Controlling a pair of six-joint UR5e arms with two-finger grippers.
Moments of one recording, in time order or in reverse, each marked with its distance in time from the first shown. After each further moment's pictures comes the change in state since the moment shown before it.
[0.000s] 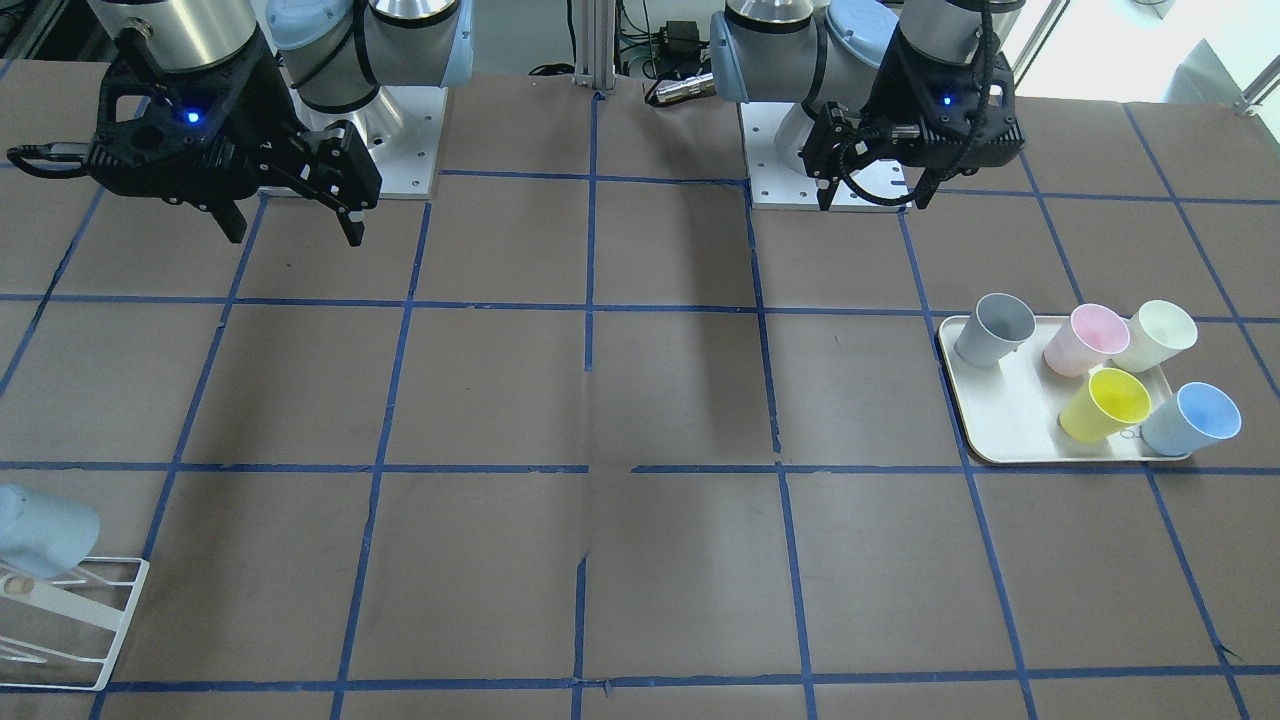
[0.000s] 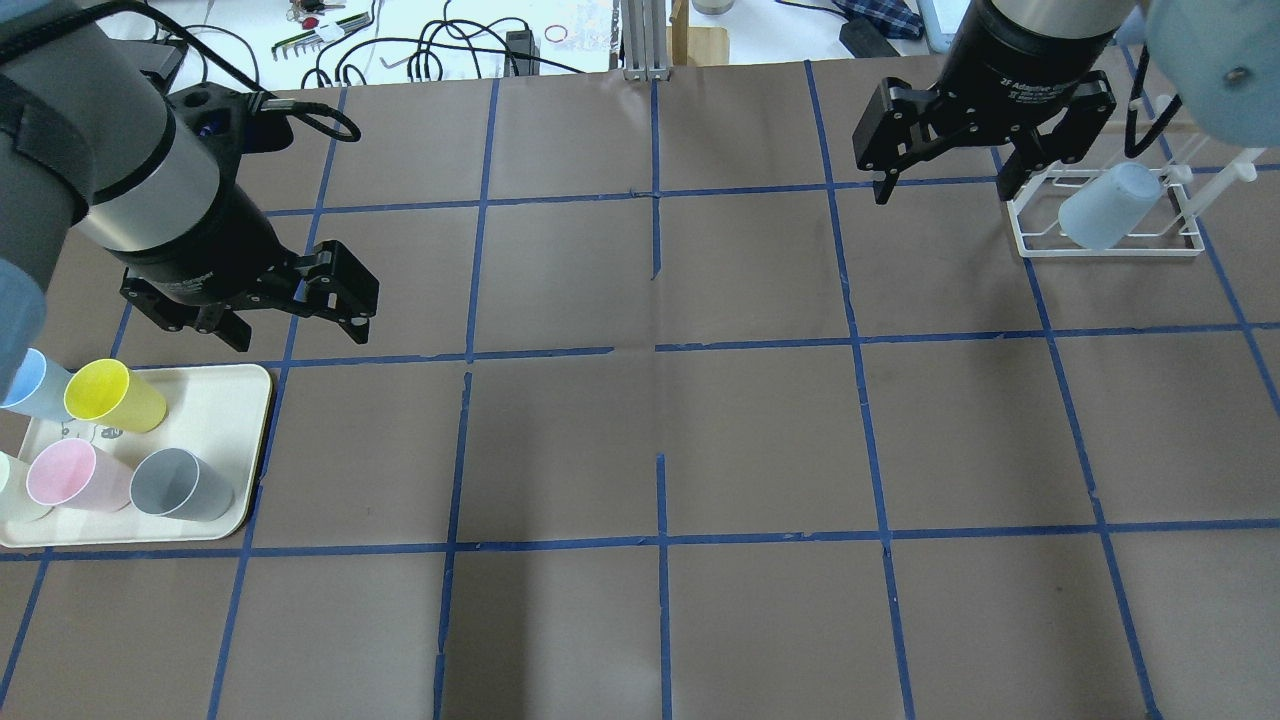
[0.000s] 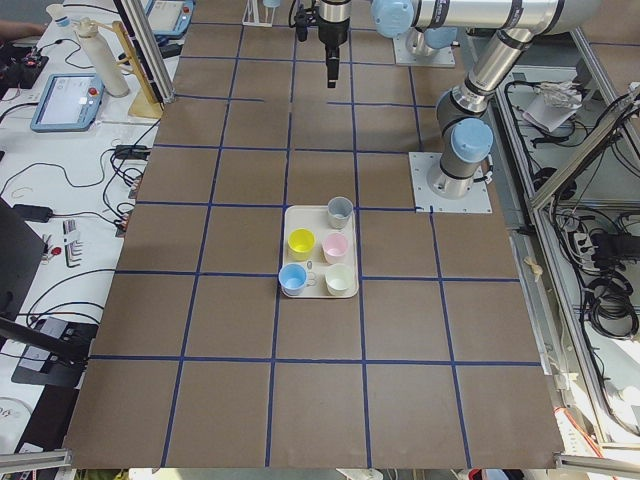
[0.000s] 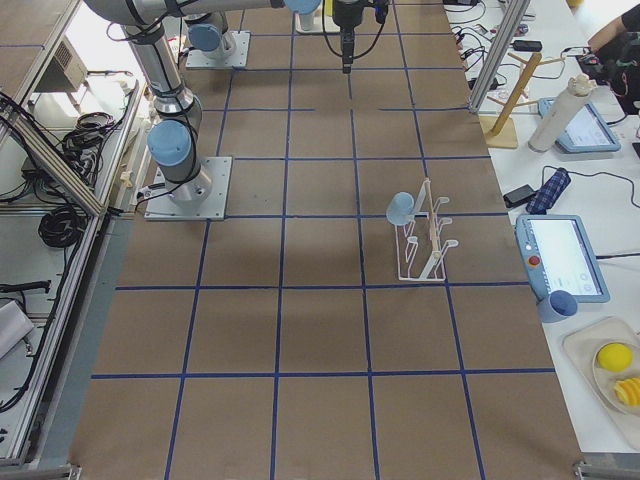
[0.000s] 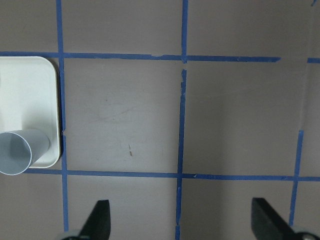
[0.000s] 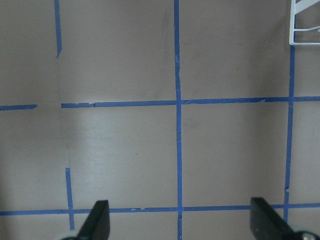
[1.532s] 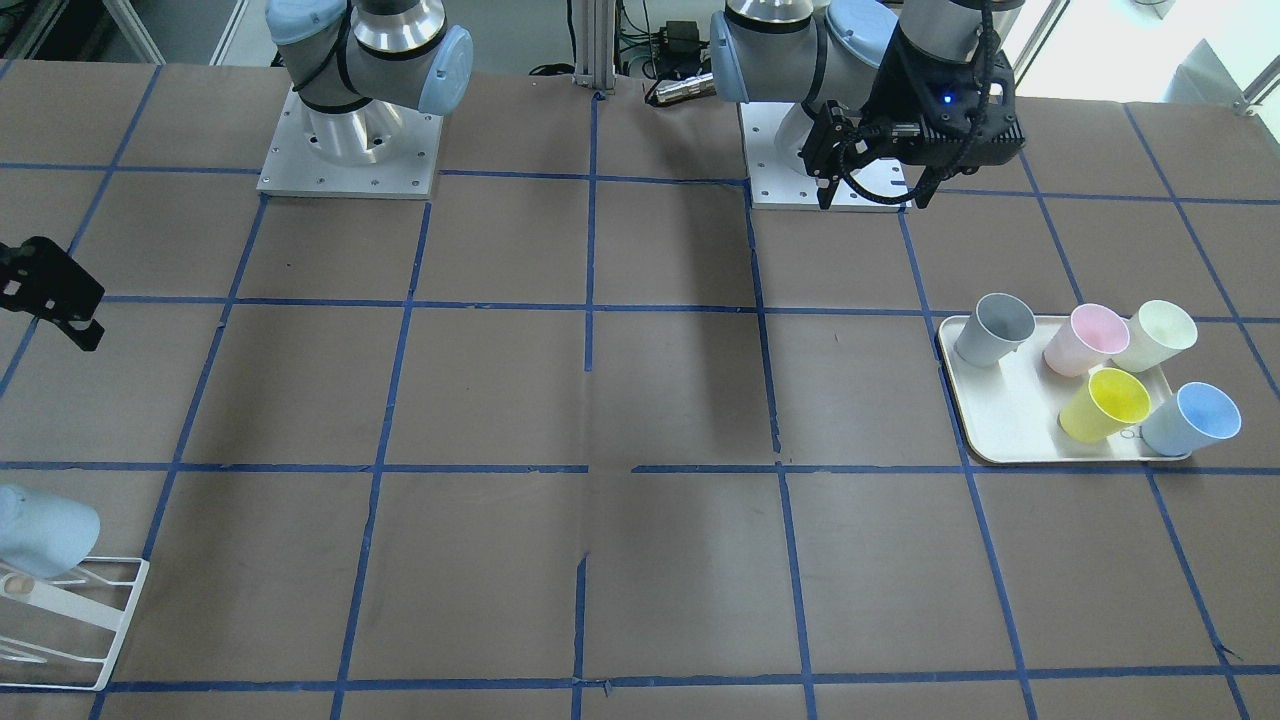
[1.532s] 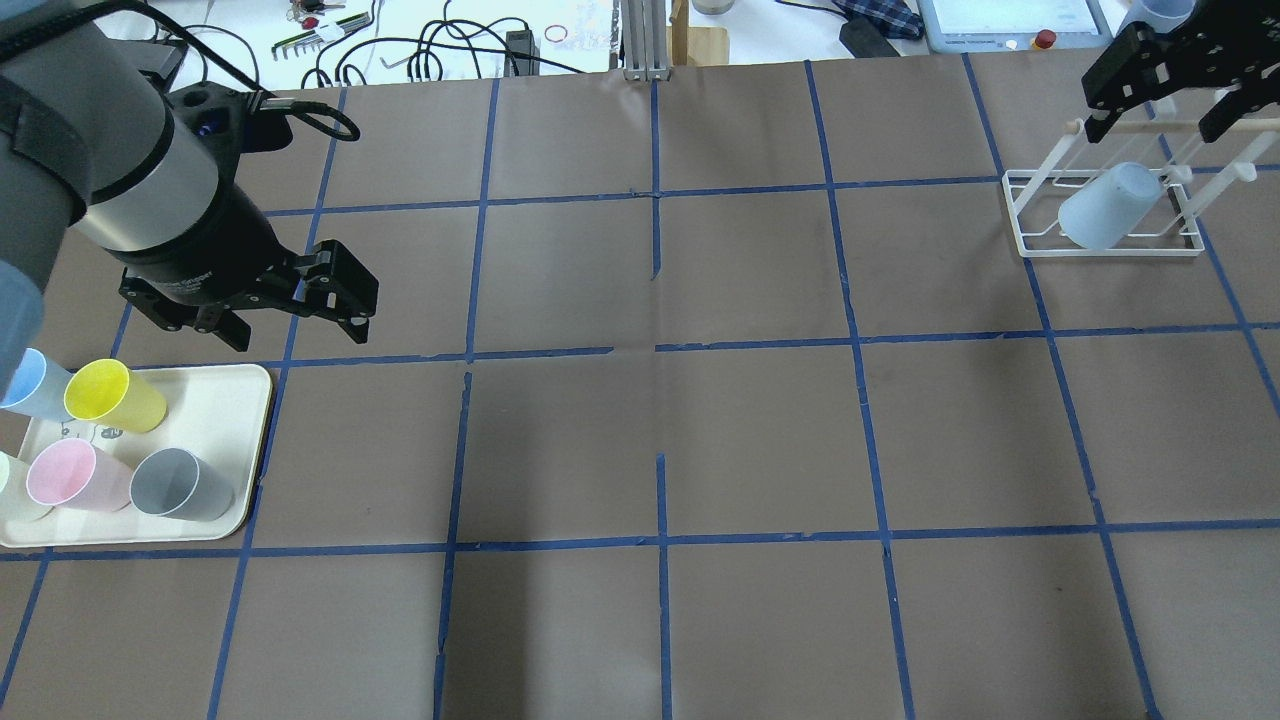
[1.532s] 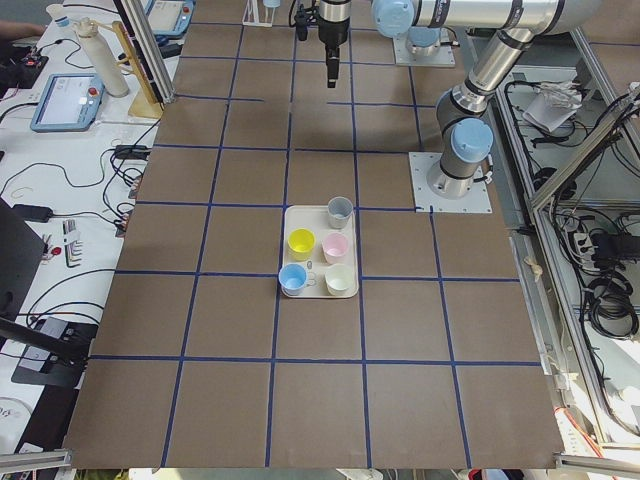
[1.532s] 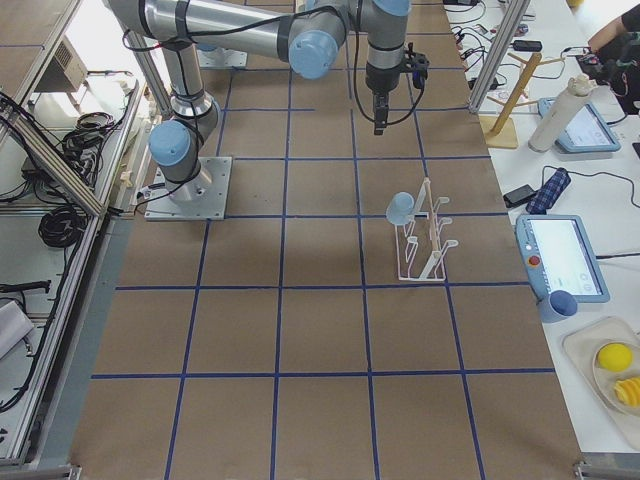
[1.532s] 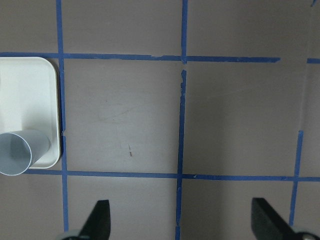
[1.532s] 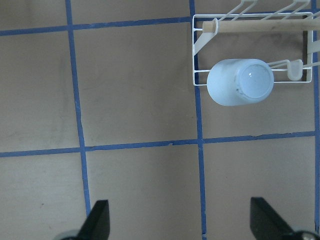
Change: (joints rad) left arm 0.000 0.001 0.001 -0.001 -0.001 0.001; right arm -0.349 0.137 -0.035 -0.124 0.003 -0.325
